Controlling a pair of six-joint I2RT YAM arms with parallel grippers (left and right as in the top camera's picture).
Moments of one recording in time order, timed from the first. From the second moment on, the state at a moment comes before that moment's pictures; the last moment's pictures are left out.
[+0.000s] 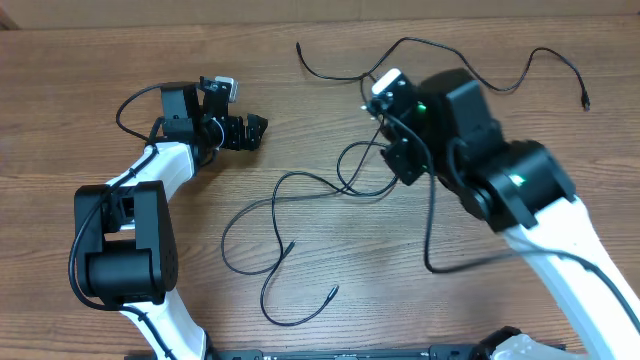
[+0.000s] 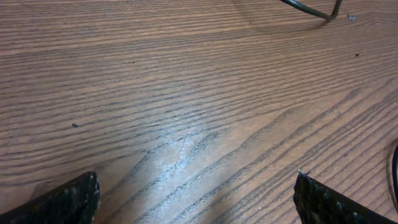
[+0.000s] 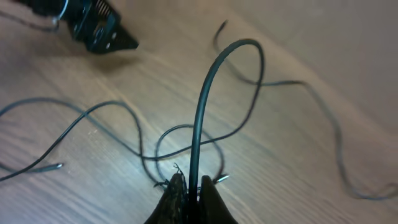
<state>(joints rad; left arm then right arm) 0.04 1.97 1.14 -0.01 0.47 0.08 0.52 1.35 1.51 -0.93 0.02 -0.25</state>
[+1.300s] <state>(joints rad) 0.04 1.97 1.14 -0.01 0.47 0.08 0.52 1.06 1.51 -0.23 0.09 -0.38</state>
